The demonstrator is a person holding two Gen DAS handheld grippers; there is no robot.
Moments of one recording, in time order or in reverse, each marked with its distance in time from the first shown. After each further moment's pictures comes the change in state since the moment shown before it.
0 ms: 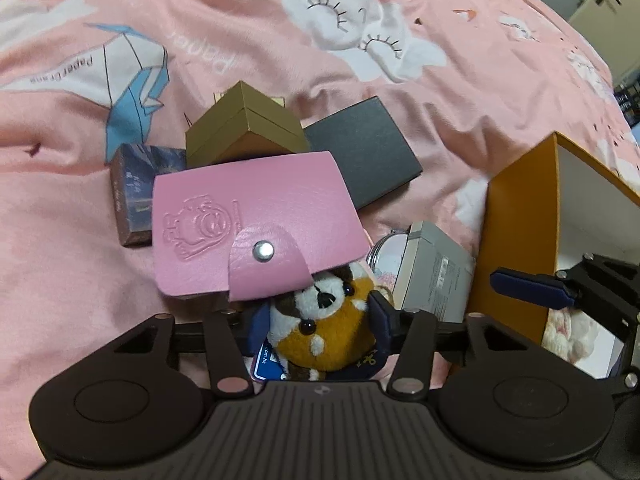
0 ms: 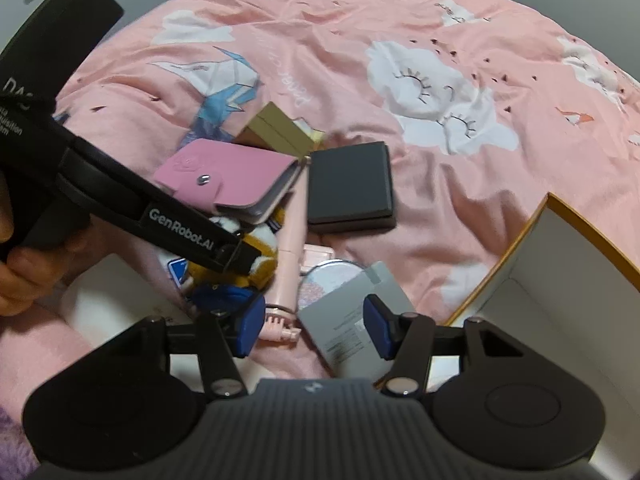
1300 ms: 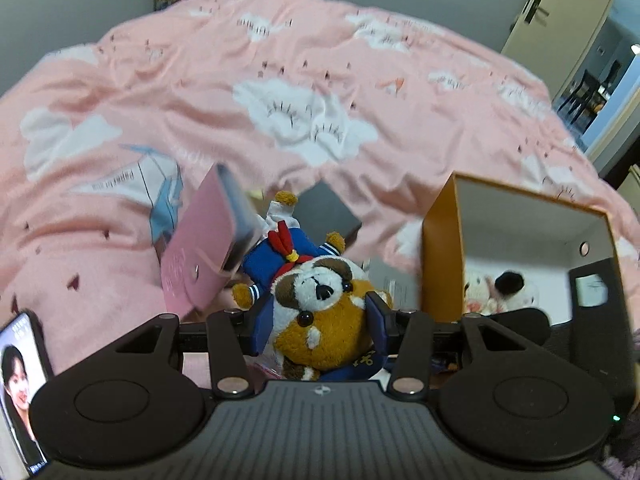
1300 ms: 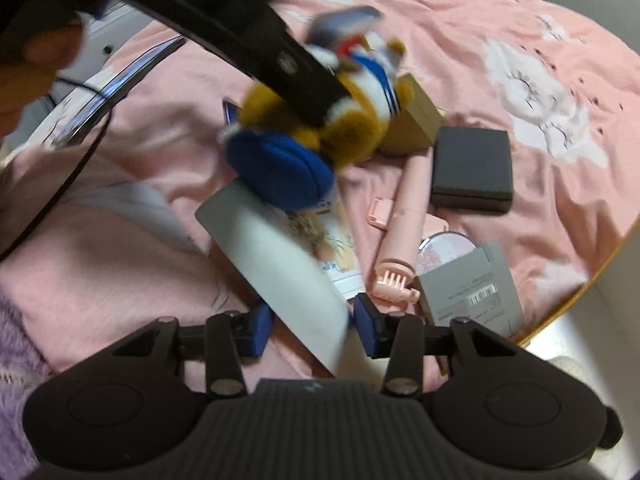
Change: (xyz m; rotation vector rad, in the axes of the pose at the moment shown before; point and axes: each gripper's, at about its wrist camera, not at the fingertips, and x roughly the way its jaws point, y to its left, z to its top) left arm -0.108 -0.006 -0.027 0.151 -0.257 -0.050; right arm 0.007 0.056 -0.023 -0.137 0.062 0.122
